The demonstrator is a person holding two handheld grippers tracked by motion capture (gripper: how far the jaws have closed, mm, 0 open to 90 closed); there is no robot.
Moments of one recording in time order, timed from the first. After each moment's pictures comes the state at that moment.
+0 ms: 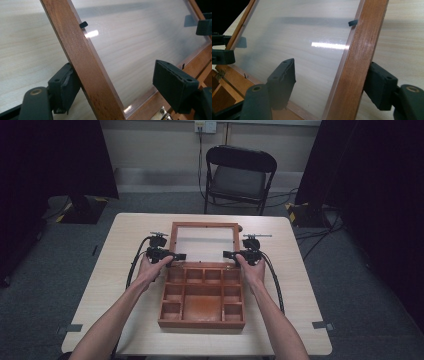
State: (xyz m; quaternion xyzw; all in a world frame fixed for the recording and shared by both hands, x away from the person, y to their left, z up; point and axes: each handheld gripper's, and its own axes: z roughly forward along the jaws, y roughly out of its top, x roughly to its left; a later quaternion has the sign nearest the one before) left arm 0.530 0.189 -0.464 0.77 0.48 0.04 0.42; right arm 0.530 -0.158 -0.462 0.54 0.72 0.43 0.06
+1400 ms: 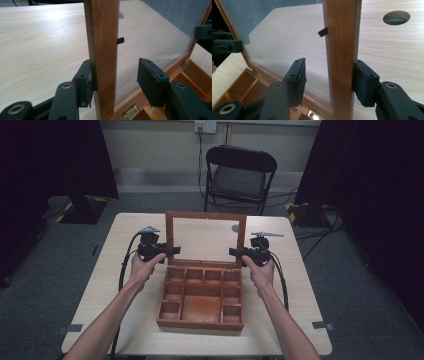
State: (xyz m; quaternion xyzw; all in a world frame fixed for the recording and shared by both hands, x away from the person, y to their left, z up) left arm 0.503 0.202 -0.422 0.76 0.43 0.09 0.48; right arm 0.492 -0.169 -0.416 0.51 0.71 0.47 0.09
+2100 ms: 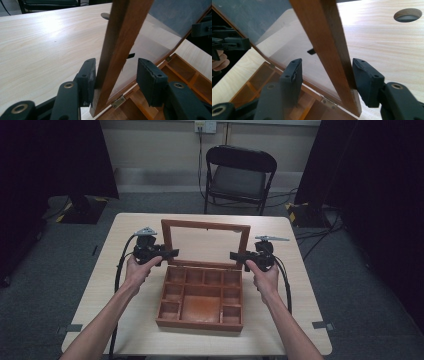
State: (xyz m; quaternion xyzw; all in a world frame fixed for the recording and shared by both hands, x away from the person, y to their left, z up) left arm 0.483 0.210 -0.409 0.77 0.40 0.09 0.49; right arm 0.471 -0.178 -0.409 0.49 0.71 0.49 0.06
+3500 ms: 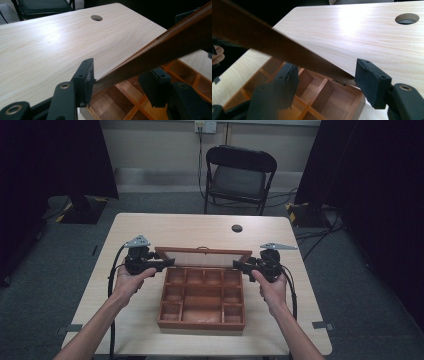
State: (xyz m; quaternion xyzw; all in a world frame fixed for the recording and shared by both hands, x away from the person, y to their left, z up) left arm 0.434 0.216 -0.395 0.78 0.36 0.11 0.50; right arm 0.426 -0.185 -0.392 0.47 0.73 0.50 0.08
